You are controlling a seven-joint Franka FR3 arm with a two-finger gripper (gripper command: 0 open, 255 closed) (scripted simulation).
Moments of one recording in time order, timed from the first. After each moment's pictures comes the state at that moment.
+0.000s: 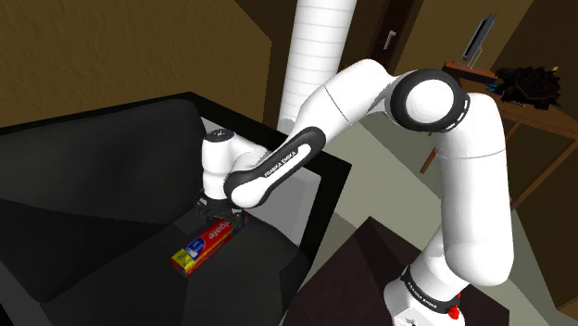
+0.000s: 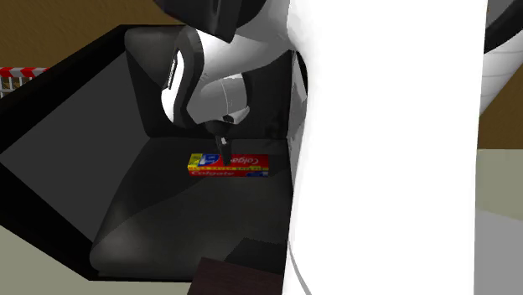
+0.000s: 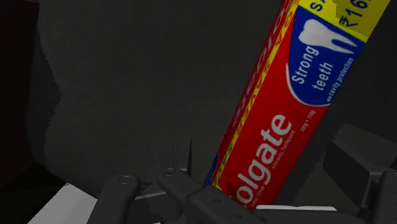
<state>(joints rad) 0.08 0.58 0.43 -1.94 -0.36 2.43 1.77</state>
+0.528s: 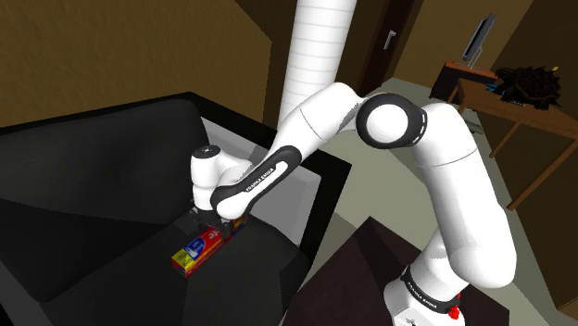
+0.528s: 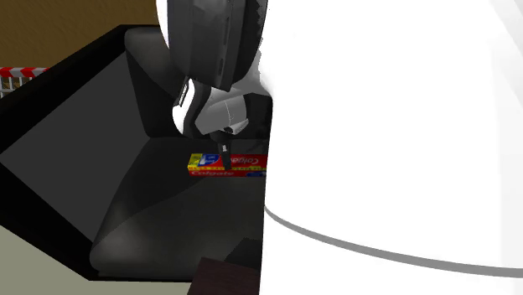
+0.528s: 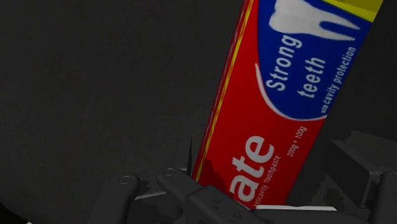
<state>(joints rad) 0.16 0.78 0.35 -1.75 -0.40 2.43 1.85</state>
